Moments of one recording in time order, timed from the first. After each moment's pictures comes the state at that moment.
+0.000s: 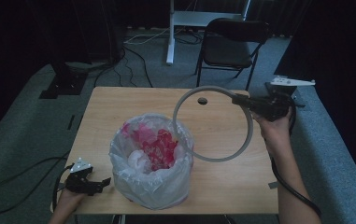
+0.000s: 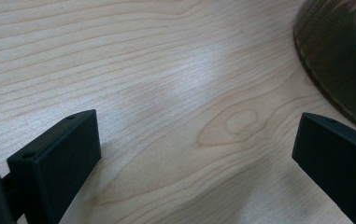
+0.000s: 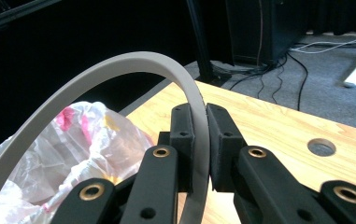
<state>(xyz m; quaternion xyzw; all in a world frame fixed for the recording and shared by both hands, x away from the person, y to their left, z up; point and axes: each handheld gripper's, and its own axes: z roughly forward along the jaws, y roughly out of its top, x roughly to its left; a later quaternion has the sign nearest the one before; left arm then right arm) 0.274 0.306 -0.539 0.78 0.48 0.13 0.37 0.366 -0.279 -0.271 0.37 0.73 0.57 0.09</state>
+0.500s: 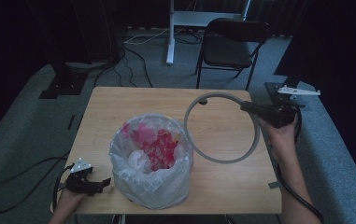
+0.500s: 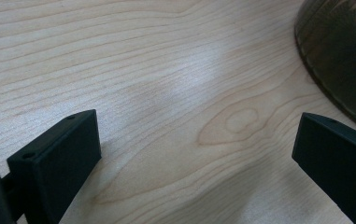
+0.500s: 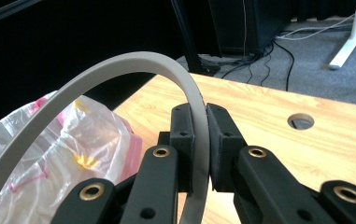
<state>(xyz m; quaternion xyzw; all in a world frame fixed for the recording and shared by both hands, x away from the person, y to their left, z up) 0.273 0.306 -0.539 0.78 0.49 0.13 0.37 0.368 -0.308 -0.303 0.41 0.71 0.56 0.08</state>
